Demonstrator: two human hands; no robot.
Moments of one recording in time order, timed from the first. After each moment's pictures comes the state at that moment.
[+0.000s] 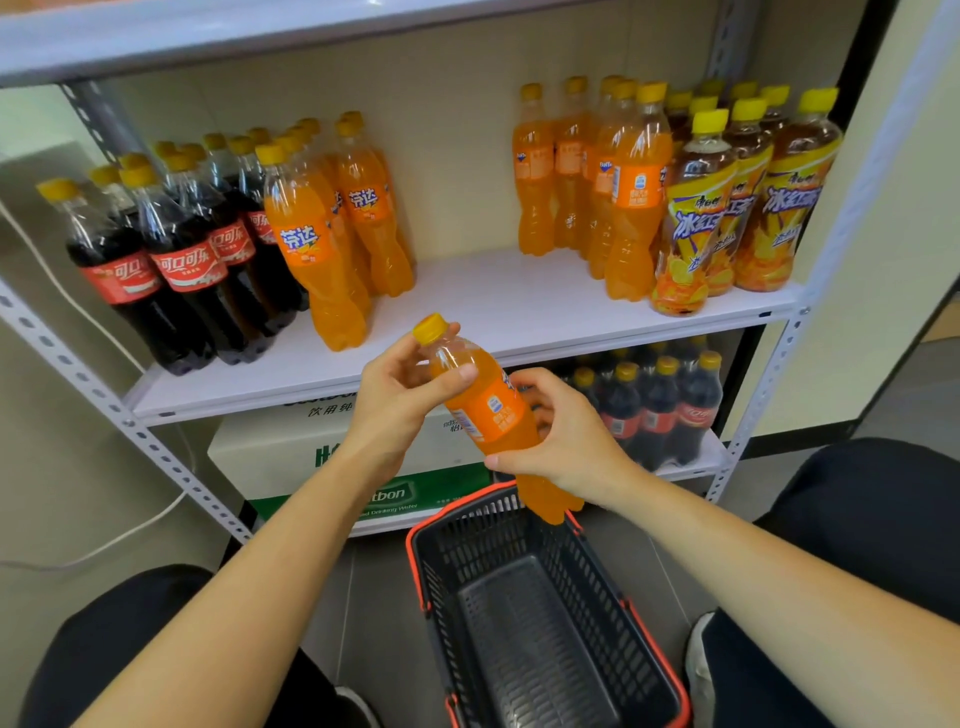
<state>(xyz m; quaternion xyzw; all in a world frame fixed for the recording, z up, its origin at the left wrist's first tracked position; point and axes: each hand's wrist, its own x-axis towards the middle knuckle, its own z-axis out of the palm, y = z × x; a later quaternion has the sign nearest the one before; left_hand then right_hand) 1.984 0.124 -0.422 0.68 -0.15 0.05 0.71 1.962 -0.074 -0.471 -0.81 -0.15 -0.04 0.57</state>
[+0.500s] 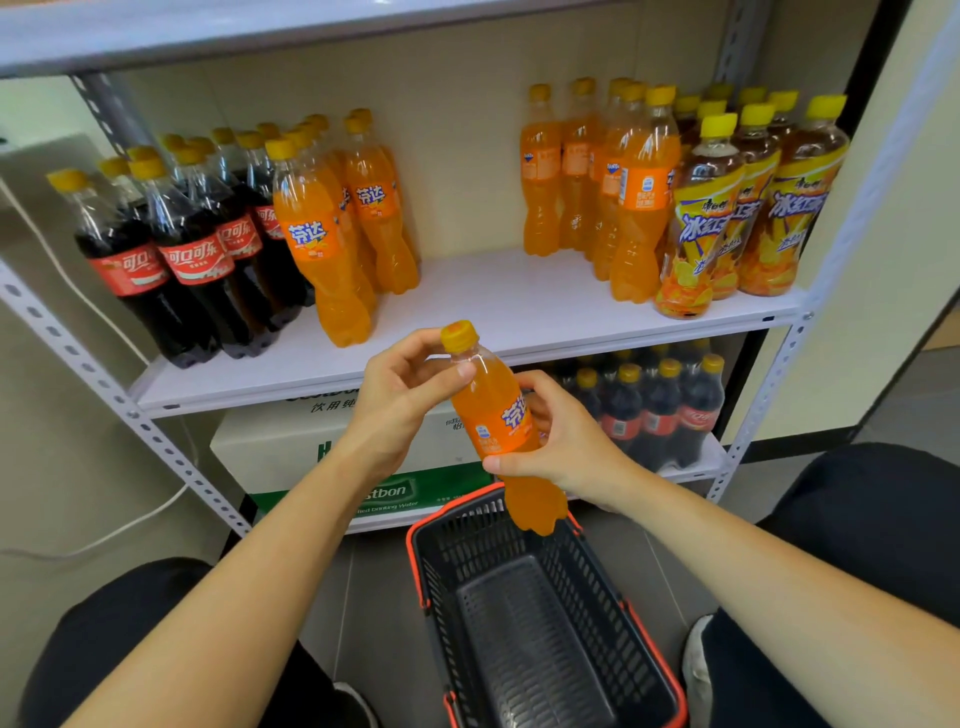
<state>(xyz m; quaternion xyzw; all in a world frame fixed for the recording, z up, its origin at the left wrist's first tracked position) 1.980 0.130 -0.418 0.68 -0.21 0.04 0.71 1.960 -0.072 -0.471 -0.78 -0.17 0.02 0.60</state>
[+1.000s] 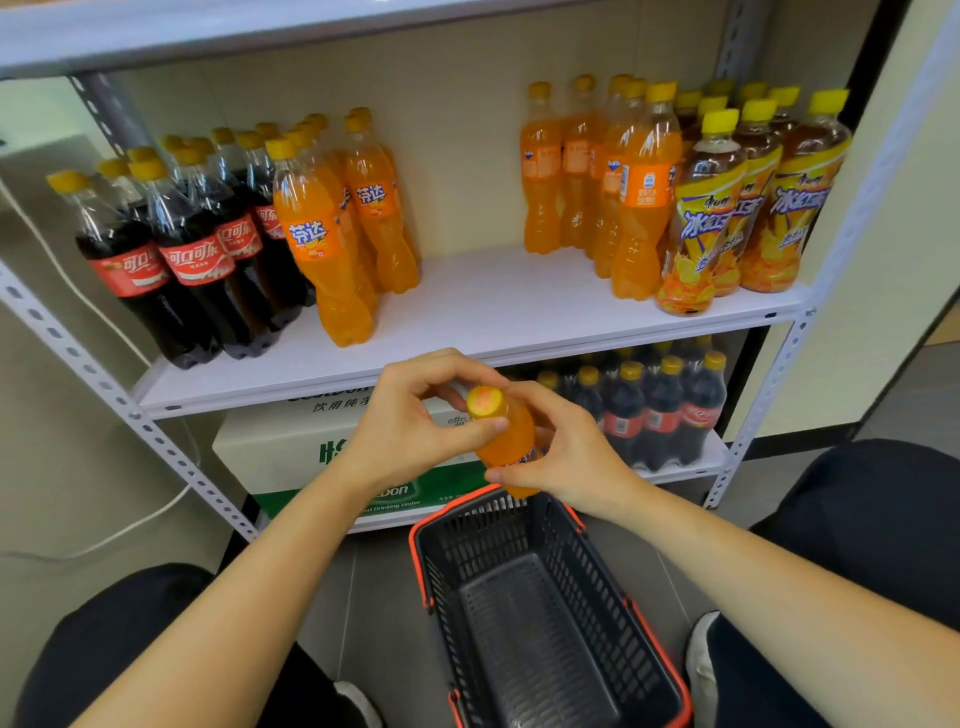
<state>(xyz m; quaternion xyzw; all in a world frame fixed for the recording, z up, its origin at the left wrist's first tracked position) 1.957 0.130 -0.406 0.78 -0.36 0.11 0.50 1.953 -0.069 -0.480 -0.79 -0.20 -0.05 0.57</state>
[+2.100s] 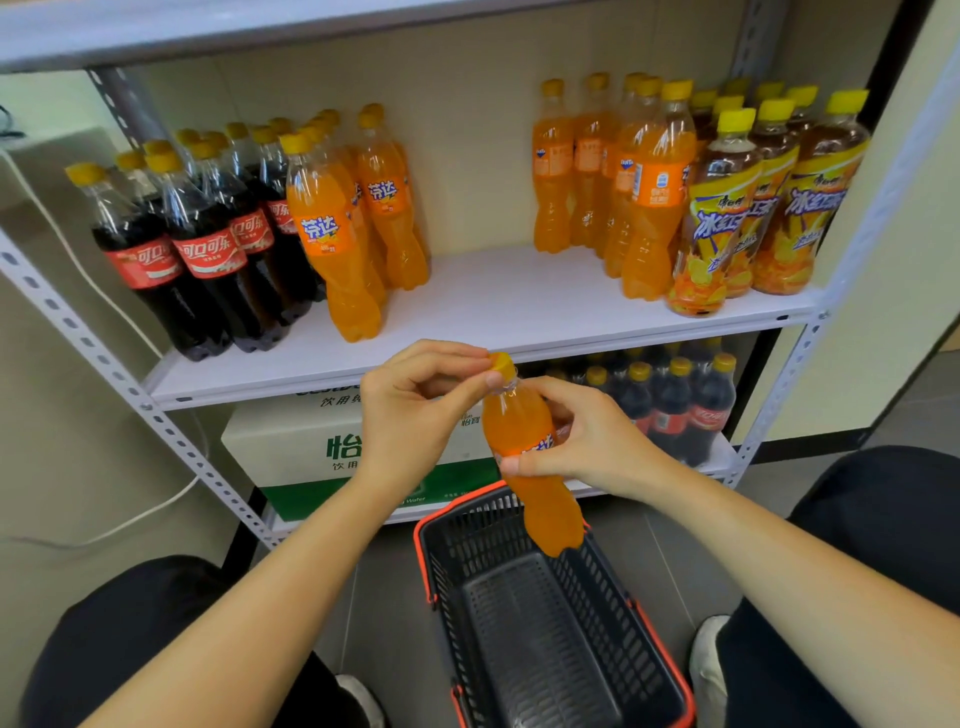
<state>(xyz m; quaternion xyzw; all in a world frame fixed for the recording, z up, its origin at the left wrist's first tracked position) 1.955 0.118 -0.421 0.72 -0.26 0.27 0.58 1.958 -0.086 -0.460 -0.80 -0.22 0.01 0.55</state>
